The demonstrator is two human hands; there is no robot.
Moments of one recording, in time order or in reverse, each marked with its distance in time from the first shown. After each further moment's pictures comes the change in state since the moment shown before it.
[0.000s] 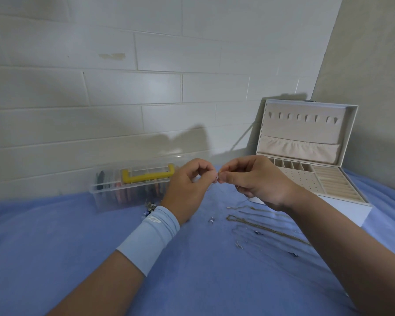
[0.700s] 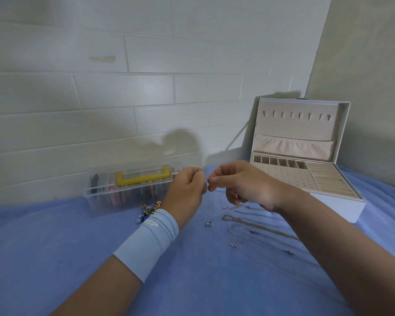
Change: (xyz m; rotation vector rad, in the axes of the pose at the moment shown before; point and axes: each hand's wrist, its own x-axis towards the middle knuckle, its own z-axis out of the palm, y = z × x) left_hand 0.001 -0.004 0.010 0.036 -0.009 -0.171; right_hand -0.002 -0.008 0.009 -0.227 -0.087 0.111
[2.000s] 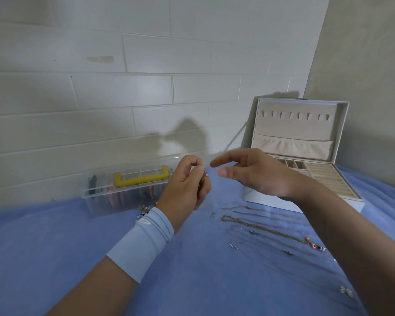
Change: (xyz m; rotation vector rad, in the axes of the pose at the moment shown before) left_hand -0.007 0.014 -0.004 -0.166 -0.110 0.053; right_hand -0.004 -0.002 -0.029 -0.131 0.046 -0.206
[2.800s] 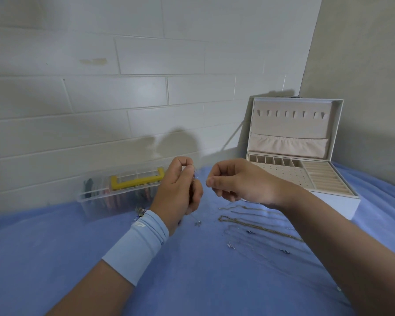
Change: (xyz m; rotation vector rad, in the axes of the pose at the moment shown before) left_hand 0.000 -0.005 -0.004 -0.057 0.053 -0.039; right_hand 0.001 0.003 0.021 0.120 -0.095 0.088
